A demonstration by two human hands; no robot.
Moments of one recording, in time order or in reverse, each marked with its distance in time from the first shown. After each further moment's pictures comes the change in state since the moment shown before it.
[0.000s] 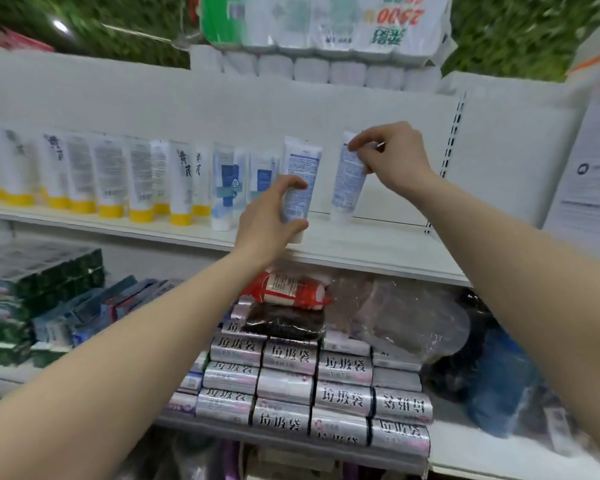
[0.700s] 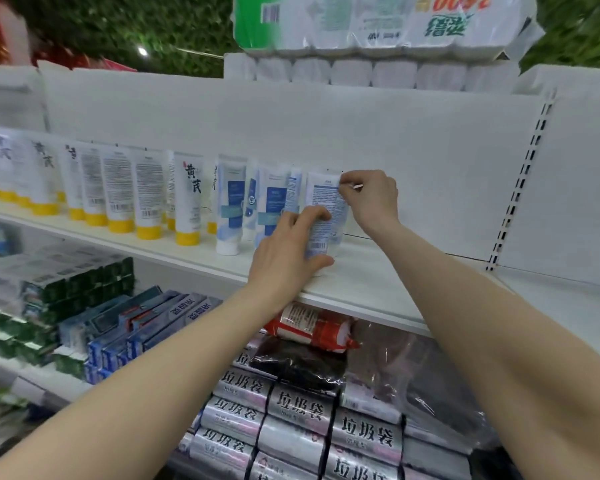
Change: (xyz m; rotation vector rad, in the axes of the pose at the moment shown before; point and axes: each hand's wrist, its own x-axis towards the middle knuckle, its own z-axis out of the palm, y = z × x) left_hand 0.033 -0.033 0.049 0.376 0.005 -0.068; right_hand 0.062 0.069 0.129 0.162 -0.001 0.045
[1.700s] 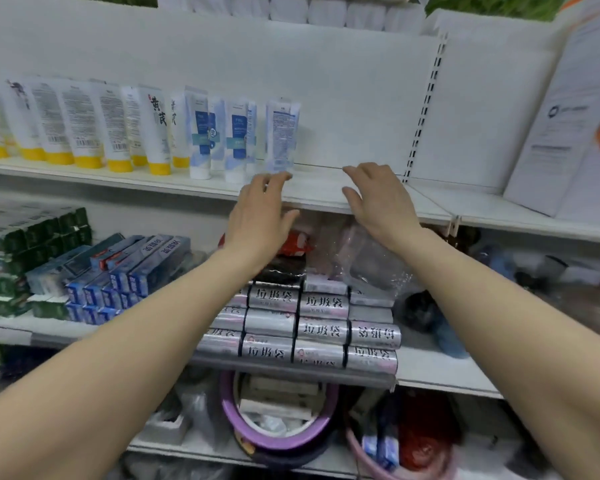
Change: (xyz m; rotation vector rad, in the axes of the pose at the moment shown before) left_hand -0.105 0.036 -0.037 0.041 -0.055 0.055; right_hand -0.189 -0.014 -0.113 -0.715 -0.135 -0.225
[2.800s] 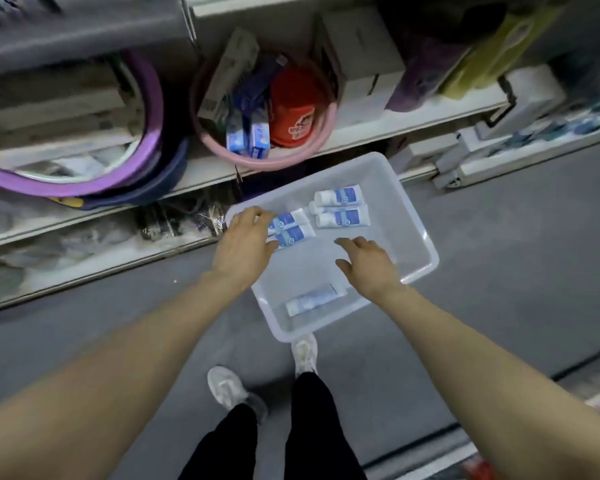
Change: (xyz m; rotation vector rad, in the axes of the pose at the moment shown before) left_hand -0.462 0.108 0.327 -0.137 -1.159 0.093; right_hand -0.680 0.057 0.104 0.173 -1.154 0.802
